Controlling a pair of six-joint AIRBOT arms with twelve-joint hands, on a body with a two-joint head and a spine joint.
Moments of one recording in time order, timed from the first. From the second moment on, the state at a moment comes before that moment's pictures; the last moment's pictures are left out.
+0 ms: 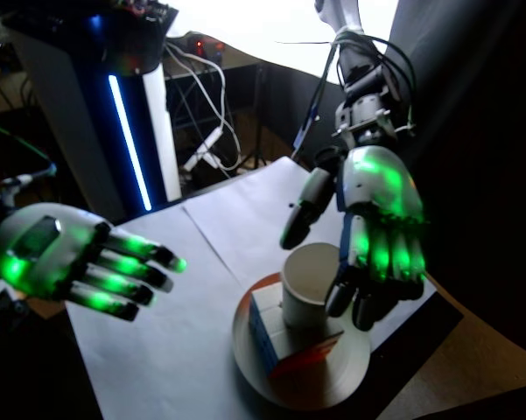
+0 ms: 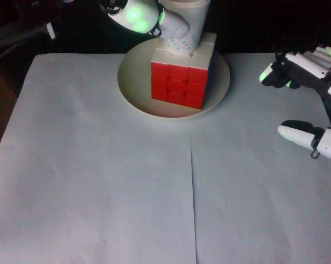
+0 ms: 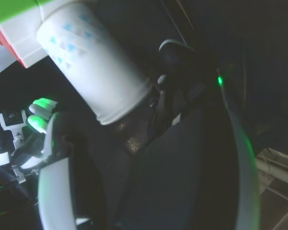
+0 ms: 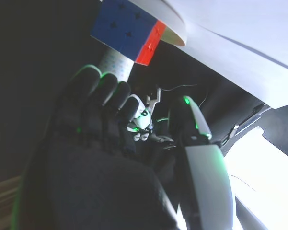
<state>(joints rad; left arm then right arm) 0.26 -1.29 1.53 0.84 -0.32 0.17 -1.04 -0.88 0.95 0.16 1.06 -0.81</state>
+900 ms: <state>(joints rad) 0.32 -1.04 1.33 0.53 -0.56 0.41 -1.04 -0.83 0.92 0.16 1.12 -0.81</state>
